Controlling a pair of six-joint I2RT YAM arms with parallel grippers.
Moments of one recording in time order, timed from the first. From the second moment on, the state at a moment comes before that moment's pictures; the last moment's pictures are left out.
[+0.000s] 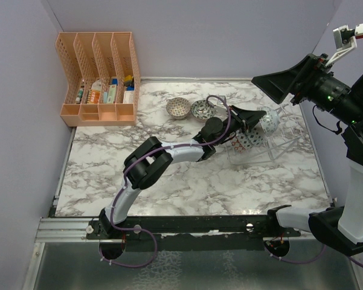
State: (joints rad) left arm -0.95 2.19 1.52 0.99 0.02 -1.72; right arm 0.26 1.26 2.22 -0.93 -0.48 0.50
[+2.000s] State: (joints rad) left arm -0.92 2.26 1.51 0.98 0.06 -1.78; right arm 0.26 1.26 2.16 -0.95 -0.48 0.49
